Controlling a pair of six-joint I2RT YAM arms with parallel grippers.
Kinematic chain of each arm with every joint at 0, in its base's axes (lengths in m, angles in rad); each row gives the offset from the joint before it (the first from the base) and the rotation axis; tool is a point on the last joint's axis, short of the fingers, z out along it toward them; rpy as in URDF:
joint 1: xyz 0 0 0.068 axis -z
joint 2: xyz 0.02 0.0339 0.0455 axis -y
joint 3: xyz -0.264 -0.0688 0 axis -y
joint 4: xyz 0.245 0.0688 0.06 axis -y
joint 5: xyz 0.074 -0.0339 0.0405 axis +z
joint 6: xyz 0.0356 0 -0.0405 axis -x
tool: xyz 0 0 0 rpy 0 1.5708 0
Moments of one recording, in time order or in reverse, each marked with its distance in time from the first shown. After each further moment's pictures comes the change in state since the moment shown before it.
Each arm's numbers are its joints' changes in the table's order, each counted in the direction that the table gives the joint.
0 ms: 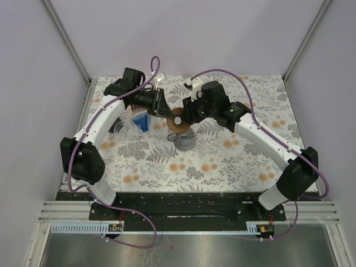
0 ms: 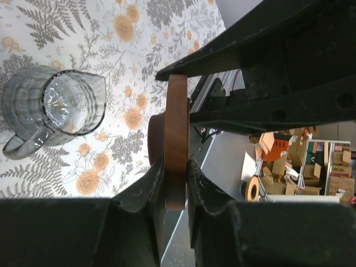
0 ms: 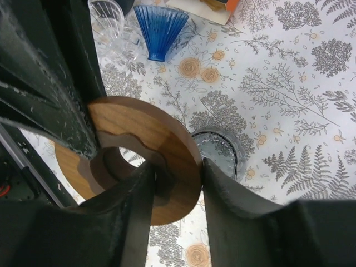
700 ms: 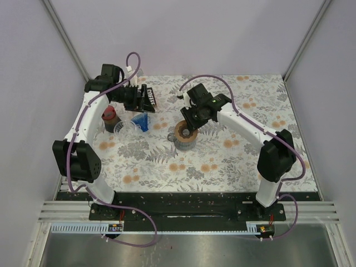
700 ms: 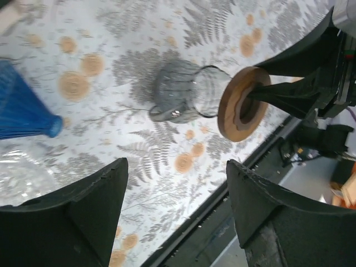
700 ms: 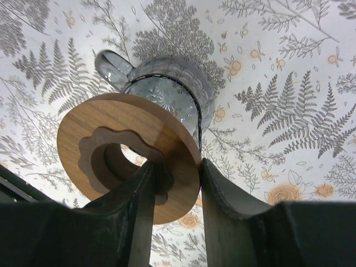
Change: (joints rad) left arm -0.166 0.000 0.069 -0.165 0.295 -0.203; right arm -0.002 -0.231 0.173 -0.346 -0.142 0.092
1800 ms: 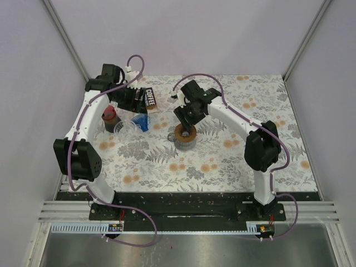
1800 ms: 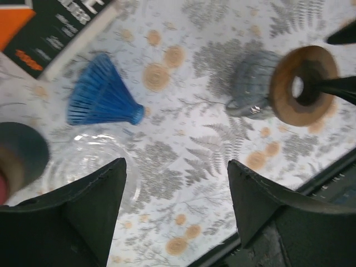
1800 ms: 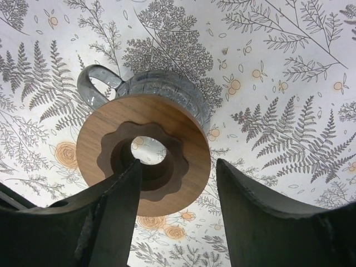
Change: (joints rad) left arm -0.033 0.013 -0.021 -0.010 0.227 -0.165; right arm 0.014 -0.222 0.200 -0.110 0.023 0.089
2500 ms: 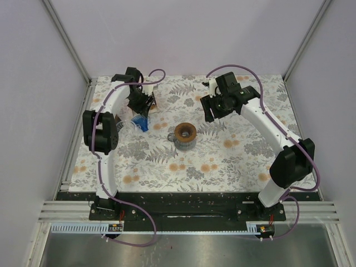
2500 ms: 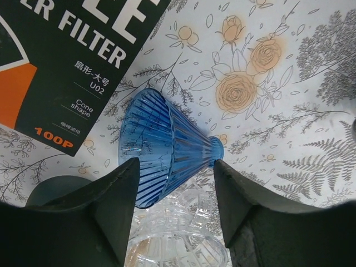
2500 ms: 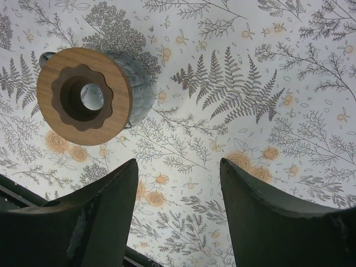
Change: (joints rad) left arm 0.056 -0.491 0.307 -0.068 0.244 -0.277; right arm 0.200 0.332 -0.200 0.027 0.034 -0.031
